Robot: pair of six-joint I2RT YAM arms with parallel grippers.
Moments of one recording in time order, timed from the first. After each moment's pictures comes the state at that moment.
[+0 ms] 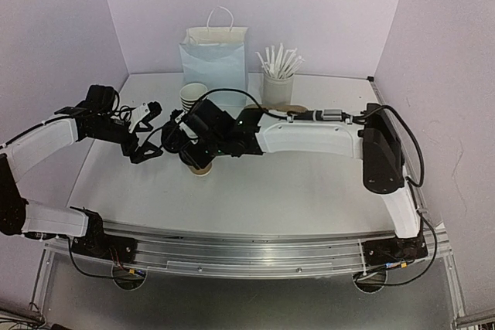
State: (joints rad) left arm -0.21 1.19 0.77 -0.53 0.56 0.72; right arm 1.19 2.26 1.93 -0.45 0.24 0.12
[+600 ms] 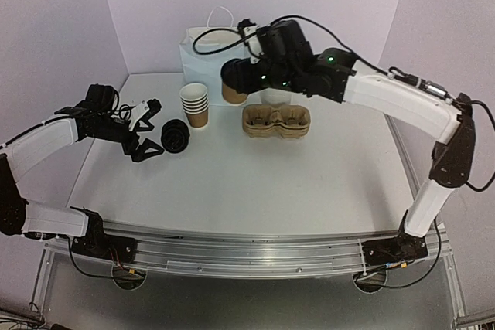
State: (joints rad) left arm -0.21 1.19 0.77 -0.51 0.59 0.67; right arm 0.99 1.76 1.75 -0.46 0.37 0.27
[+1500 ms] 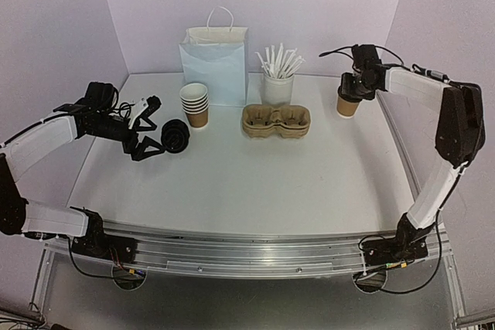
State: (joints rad) left arm -0.21 1.19 0.80 -0.56 0.68 0.66; right arm 0.25 1.81 1.38 -0.41 0.28 0.31
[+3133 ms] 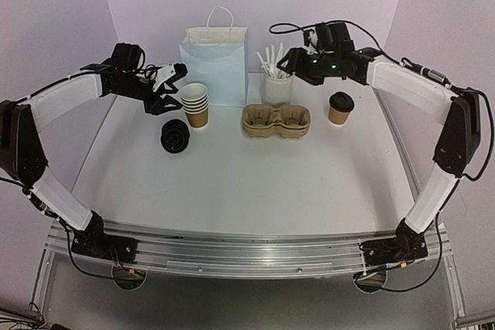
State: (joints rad) left arm -0.31 1.54 1.22 -0.50 0.52 0.81; right arm 0.55 1.77 1.57 -0.39 -0.08 0.62
